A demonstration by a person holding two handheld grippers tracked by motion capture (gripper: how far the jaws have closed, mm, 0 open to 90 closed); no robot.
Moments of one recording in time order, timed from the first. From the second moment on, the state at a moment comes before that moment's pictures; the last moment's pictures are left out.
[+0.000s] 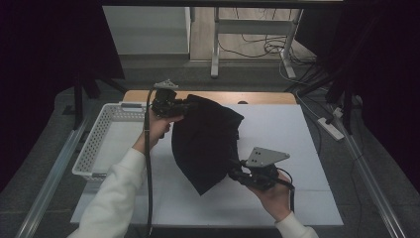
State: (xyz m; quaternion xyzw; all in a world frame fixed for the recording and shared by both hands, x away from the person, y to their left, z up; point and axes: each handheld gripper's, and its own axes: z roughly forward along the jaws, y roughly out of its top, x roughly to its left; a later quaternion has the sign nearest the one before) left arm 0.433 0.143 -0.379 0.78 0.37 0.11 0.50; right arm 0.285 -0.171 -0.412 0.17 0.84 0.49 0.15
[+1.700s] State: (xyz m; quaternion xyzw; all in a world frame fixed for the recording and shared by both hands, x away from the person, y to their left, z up) left arm 0.405 0.266 -0.345 0.74 0.40 0.16 0.52; right arm 0.311 -0.062 -0.398 0.13 0.83 0.54 0.11
